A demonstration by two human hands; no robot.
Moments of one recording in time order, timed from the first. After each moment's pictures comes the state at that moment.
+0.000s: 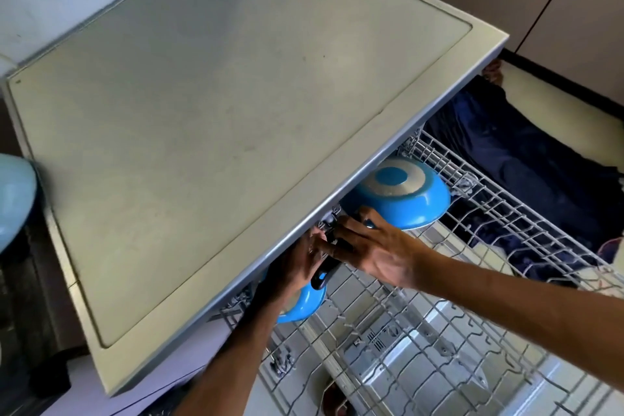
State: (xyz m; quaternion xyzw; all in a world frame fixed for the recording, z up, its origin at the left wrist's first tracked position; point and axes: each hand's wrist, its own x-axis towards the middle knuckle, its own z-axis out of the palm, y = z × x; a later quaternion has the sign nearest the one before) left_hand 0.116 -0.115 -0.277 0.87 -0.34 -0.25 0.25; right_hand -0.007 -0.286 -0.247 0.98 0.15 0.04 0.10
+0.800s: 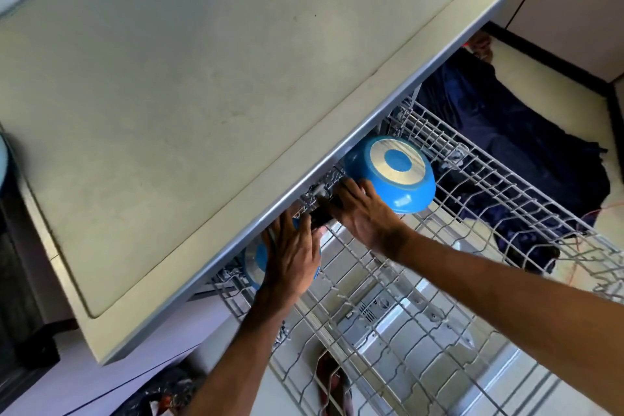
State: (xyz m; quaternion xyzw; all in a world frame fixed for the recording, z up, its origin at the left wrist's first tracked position) left_hand 0.077 -0.092 -0.279 0.93 -0.37 -0.08 0.04; right_hand 0.010 -0.272 -0.306 1.00 0.01 0.06 0.04
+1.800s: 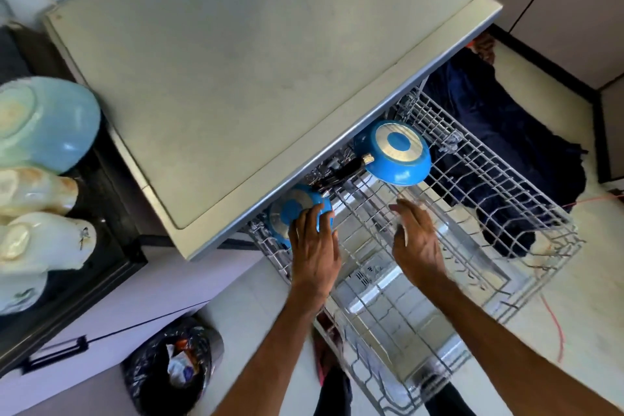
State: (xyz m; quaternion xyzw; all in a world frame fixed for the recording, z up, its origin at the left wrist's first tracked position) left_hand -0.004 -0.045 -0.242 0.92 -0.34 -0.06 0.16; right_hand -0.126 -0.215 -0.266 0.90 -0.29 0.15 -0.29
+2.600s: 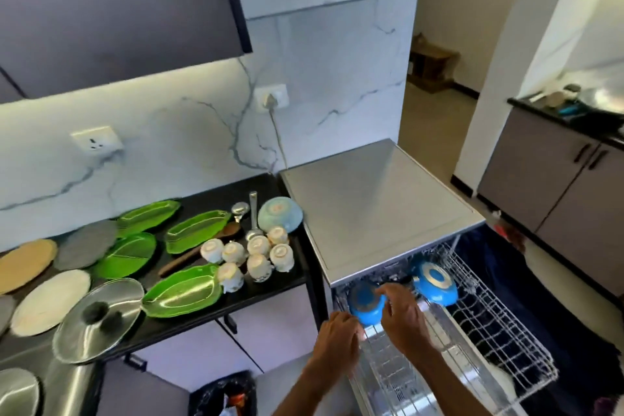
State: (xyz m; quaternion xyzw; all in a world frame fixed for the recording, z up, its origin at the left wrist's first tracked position) left_hand -0.104 0.148 0.042 0.90 -0.34 -0.05 0.27; right_hand -0.139 -0.042 0.030 0.93 -0.11 0.26 -0.25
